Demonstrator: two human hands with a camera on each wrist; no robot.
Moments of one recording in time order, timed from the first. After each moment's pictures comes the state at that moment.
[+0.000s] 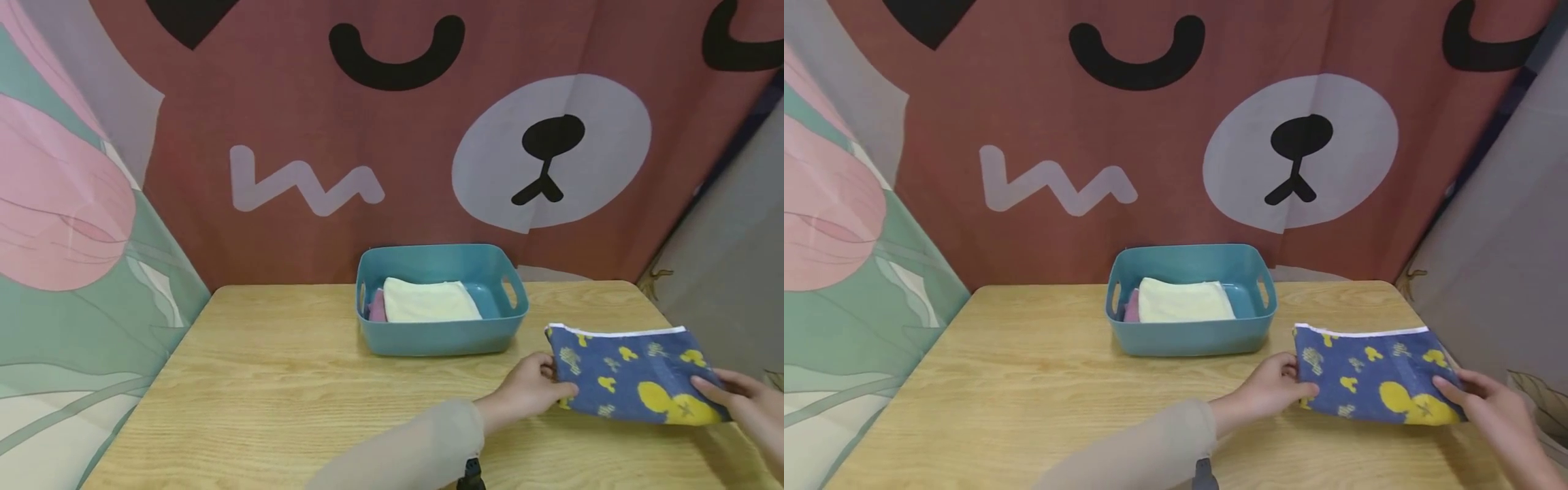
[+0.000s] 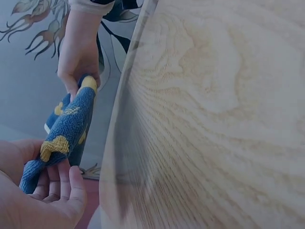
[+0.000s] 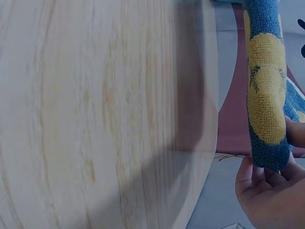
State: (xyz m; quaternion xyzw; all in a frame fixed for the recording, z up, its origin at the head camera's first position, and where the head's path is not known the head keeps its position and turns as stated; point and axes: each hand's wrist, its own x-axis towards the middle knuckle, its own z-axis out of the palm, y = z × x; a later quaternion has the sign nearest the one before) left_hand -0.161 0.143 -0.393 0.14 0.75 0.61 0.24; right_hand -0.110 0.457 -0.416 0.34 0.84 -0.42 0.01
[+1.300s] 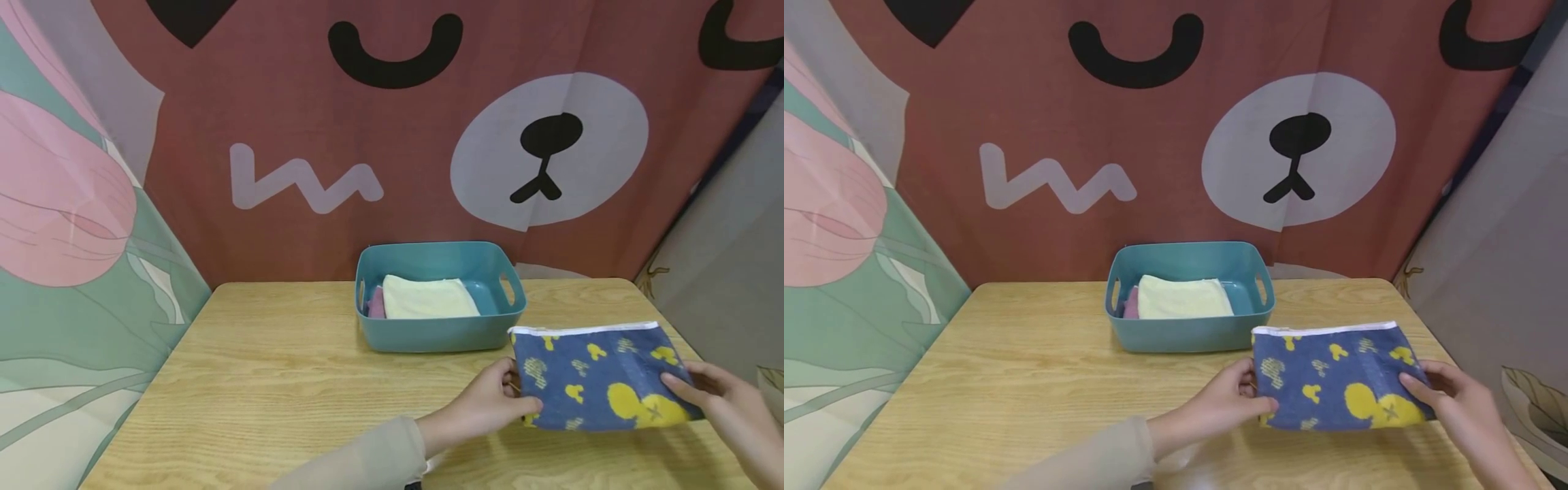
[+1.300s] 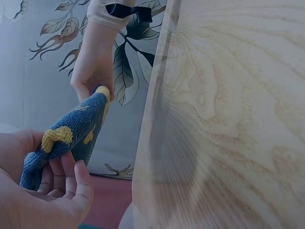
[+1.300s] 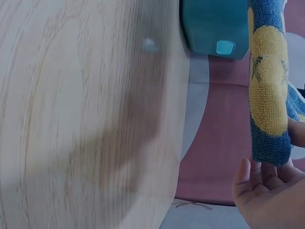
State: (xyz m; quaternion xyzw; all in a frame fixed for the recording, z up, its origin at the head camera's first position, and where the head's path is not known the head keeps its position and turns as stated) left_hand -0.140 0.070 -0.373 0.19 0.69 0.64 0.29; right_hand -0.094 0.400 -0.376 0.27 0.88 -0.40 0.02
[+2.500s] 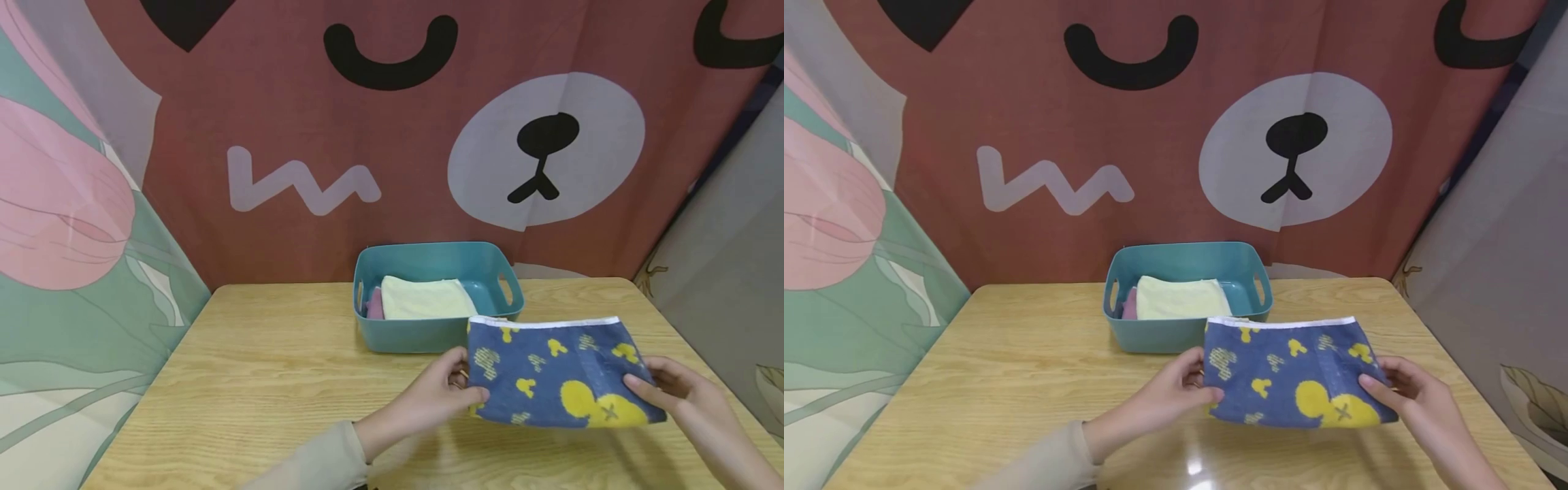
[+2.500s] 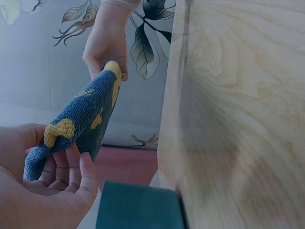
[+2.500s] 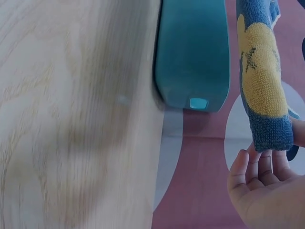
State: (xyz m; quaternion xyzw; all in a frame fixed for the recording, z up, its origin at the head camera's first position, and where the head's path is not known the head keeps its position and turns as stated) left_hand -0.144 0.005 -0.357 0.23 0.69 0.64 0.24; right_hand -0.087 0.354 -0.353 0.15 0.89 -0.44 0.03
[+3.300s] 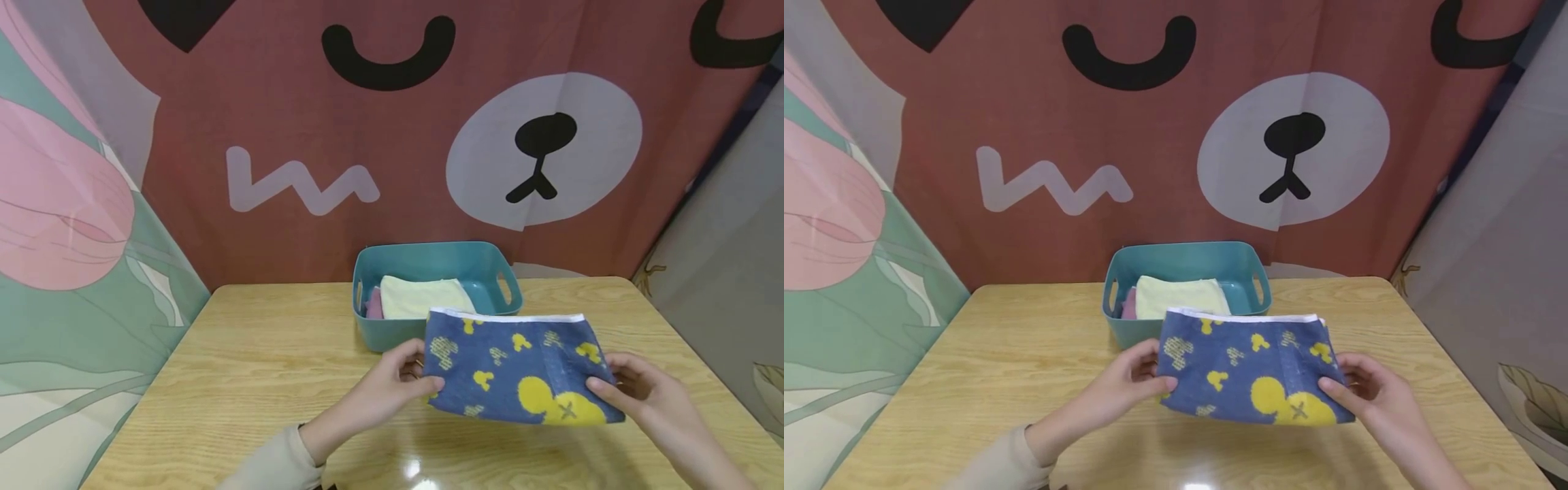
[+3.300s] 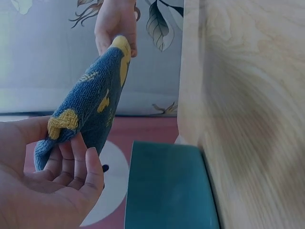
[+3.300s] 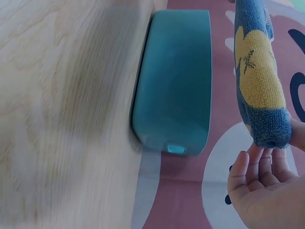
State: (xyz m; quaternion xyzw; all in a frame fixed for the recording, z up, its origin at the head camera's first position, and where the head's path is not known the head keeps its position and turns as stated) left_hand -0.141 -0.050 -0.334 0.24 0.75 0.60 0.17; right_hand -0.080 0.309 -0.346 0.11 0.90 -0.43 0.01
